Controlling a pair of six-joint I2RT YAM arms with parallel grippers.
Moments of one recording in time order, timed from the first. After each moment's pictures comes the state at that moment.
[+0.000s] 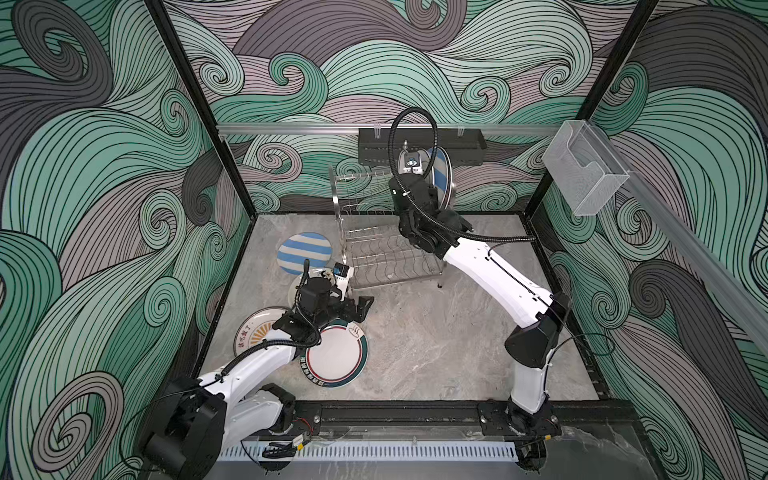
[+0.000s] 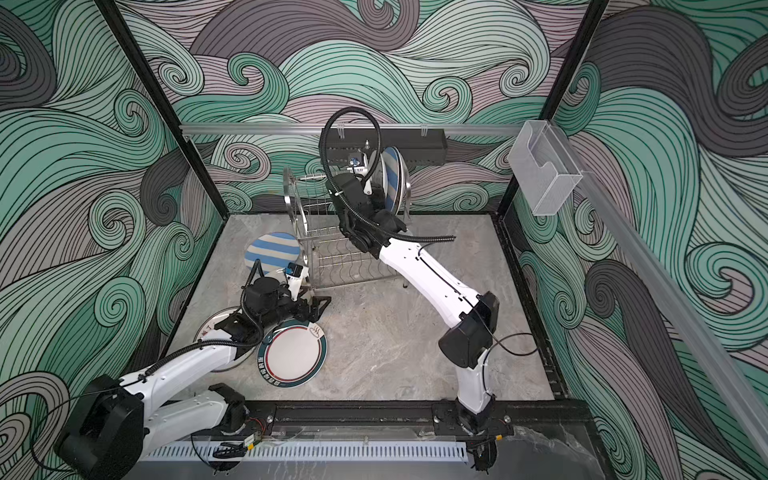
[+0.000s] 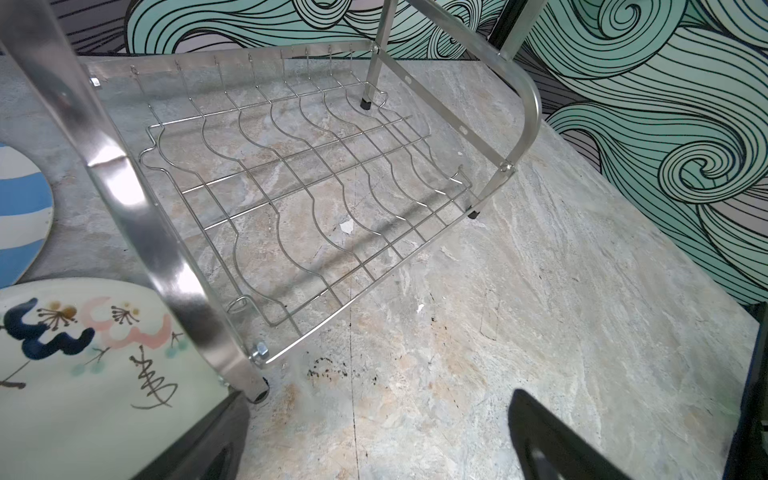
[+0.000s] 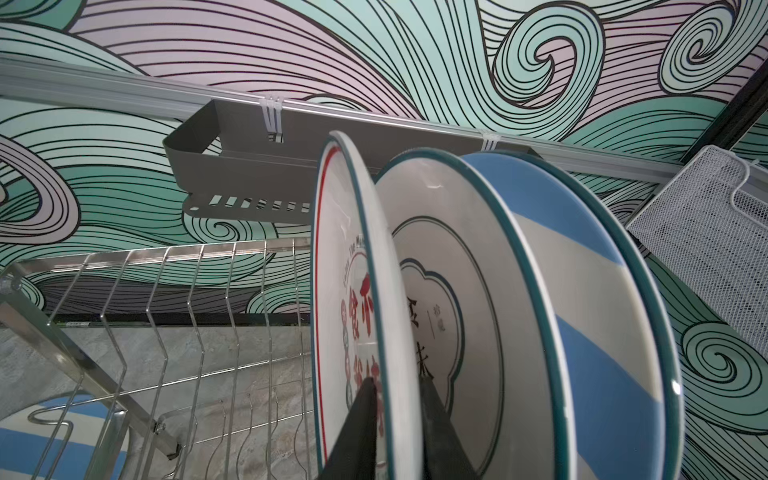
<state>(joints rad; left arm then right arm) -0.47 1.10 0.50 0.09 0.21 -0.19 0.80 1.92 2.13 -0.56 0.91 0.11</state>
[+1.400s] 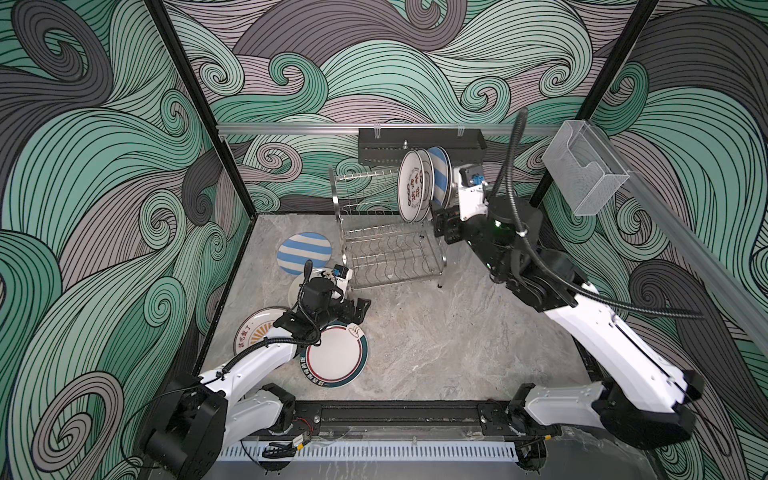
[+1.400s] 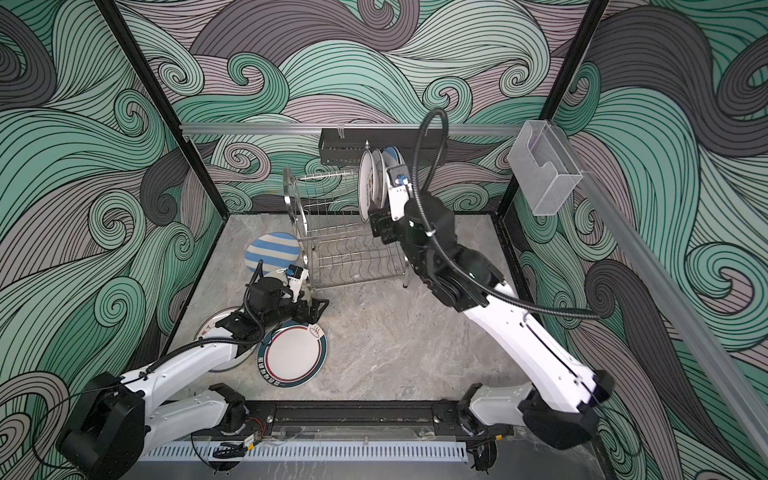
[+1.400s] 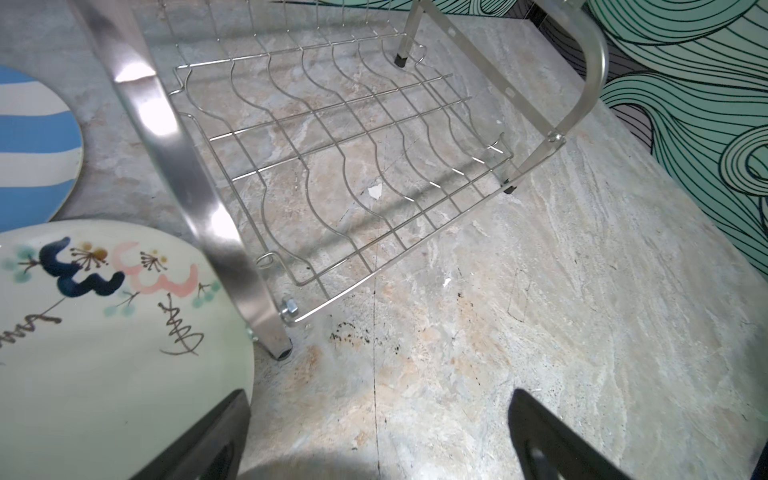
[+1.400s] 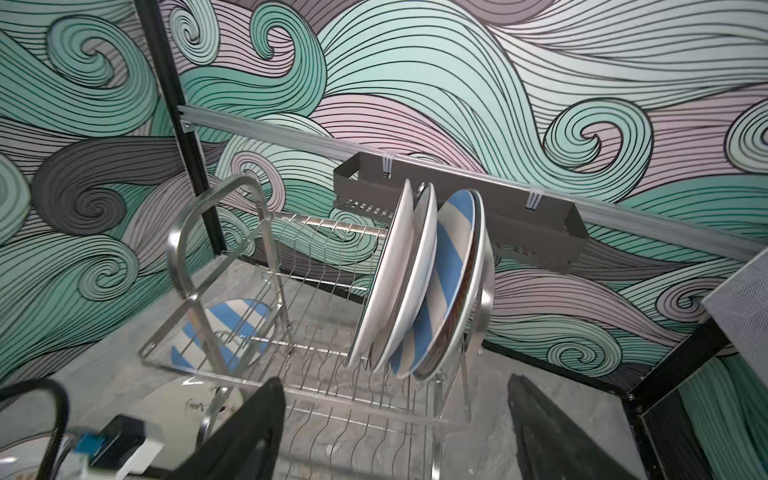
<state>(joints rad) -0.47 1.11 0.55 -0.07 0.15 -0.24 0.80 1.17 1.52 -0.51 0.44 -0.03</state>
